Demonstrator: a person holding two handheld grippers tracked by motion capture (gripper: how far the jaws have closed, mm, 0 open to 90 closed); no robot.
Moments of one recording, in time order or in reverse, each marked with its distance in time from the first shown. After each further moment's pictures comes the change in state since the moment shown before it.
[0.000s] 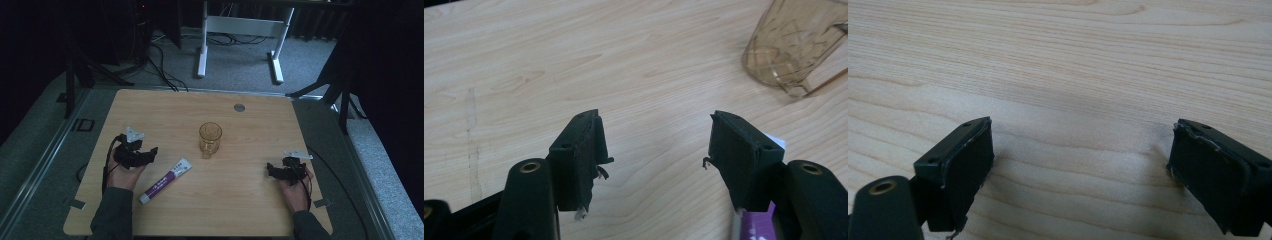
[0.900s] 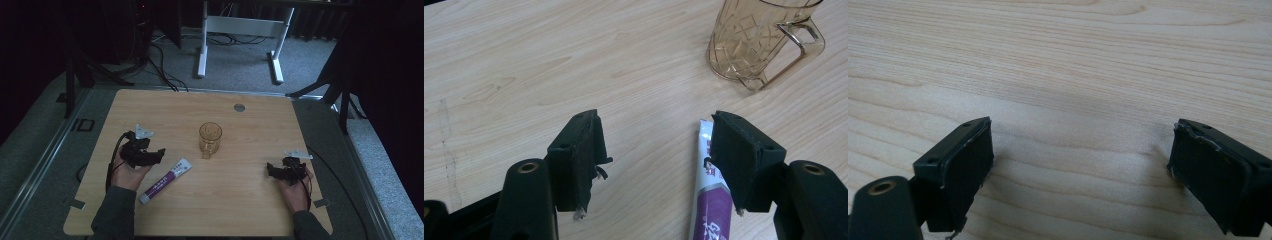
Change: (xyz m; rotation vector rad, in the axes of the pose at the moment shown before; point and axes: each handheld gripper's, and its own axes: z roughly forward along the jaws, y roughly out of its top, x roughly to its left) left arm -0.023 0.020 -0.012 0.062 -0.053 0.054; right arm 0.000 0.000 0.000 0.000 0.003 0.001
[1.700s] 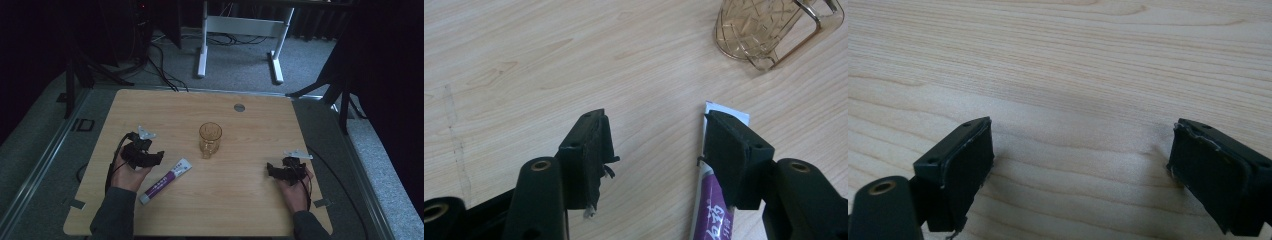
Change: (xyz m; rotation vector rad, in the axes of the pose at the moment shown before) left arm -0.004 0.001 0.002 0.078 0.026 0.021; right arm 0.000 0.000 0.000 0.000 0.001 -0.002
